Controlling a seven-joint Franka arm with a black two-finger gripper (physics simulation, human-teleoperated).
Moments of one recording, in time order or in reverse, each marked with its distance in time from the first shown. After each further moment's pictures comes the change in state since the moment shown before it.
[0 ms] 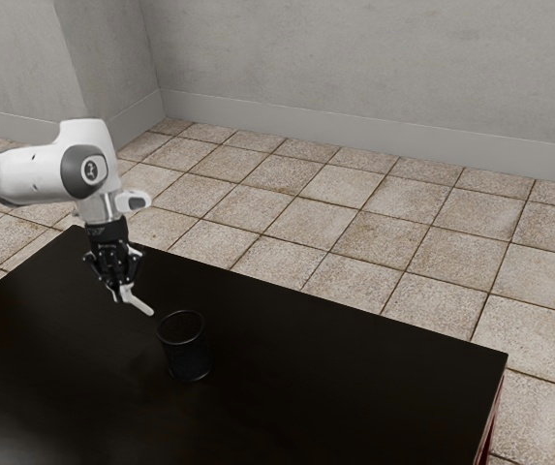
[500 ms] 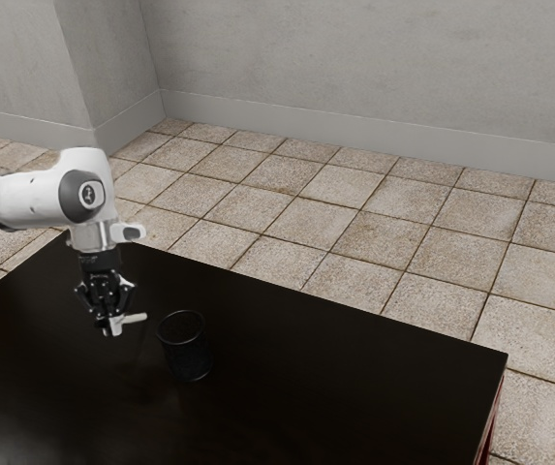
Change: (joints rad) arm 0.017 0.004 0.000 -0.099 -0.001 -0.037 0.024
